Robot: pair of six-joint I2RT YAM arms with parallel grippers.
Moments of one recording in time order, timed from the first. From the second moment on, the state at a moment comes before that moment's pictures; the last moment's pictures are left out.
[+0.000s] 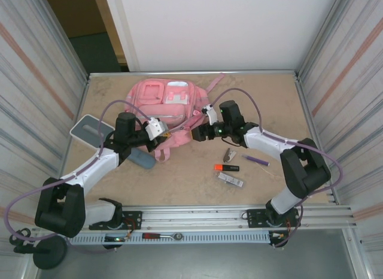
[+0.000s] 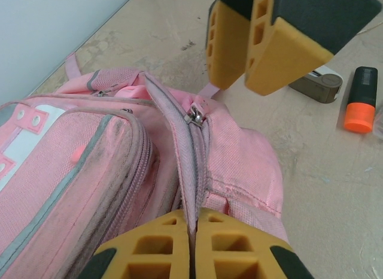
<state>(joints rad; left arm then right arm) -0.31 1.23 0.66 0.02 0.64 0.63 0.54 1.61 0.96 0.03 -0.63 0.27</state>
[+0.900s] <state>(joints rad) -0.31 1.23 0.66 0.00 0.64 0.63 0.54 1.71 1.03 0.04 -0.73 0.27</state>
